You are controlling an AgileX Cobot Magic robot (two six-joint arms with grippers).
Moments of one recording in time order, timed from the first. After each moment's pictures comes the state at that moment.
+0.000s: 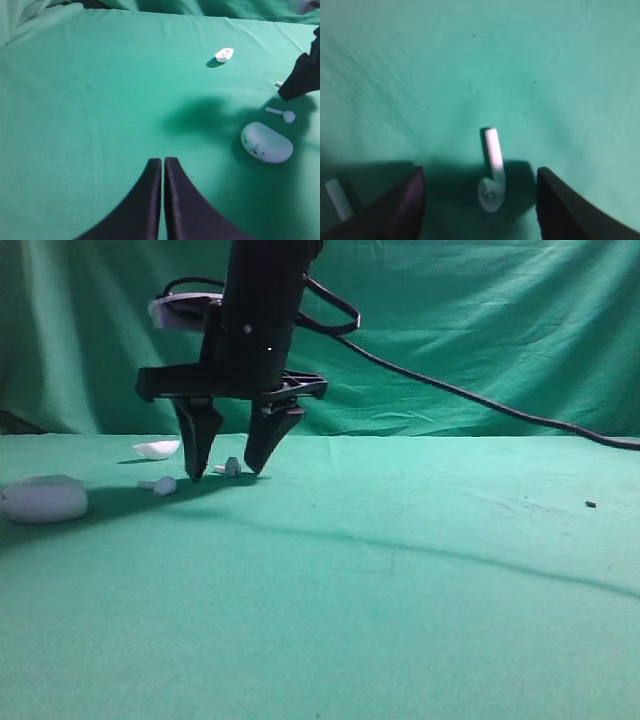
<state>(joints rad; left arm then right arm) 0.04 -0.01 0.02 -0.13 0.35 0.07 0.72 2.40 -2.07 -0.05 0.89 -0.08</state>
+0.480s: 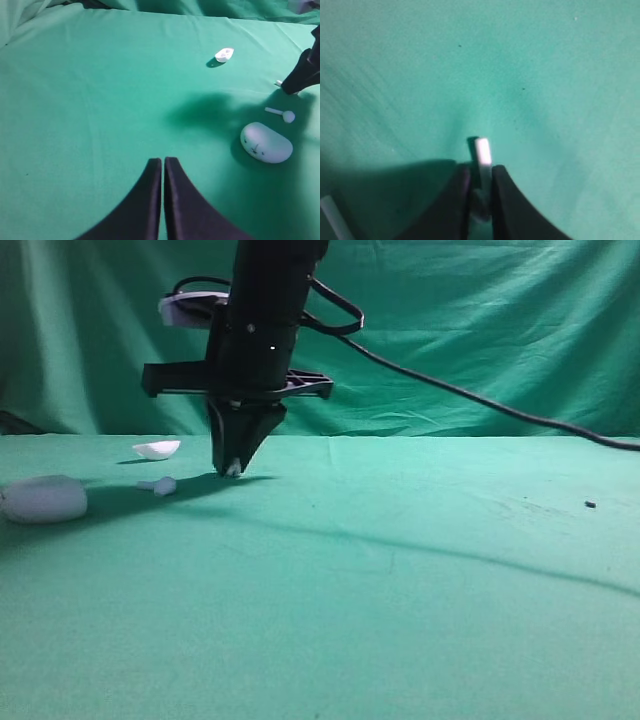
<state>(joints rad) 0.04 -0.01 0.02 -0.13 0.35 0.07 0.71 2.41 -2.08 -0.04 0.88 -0.05</state>
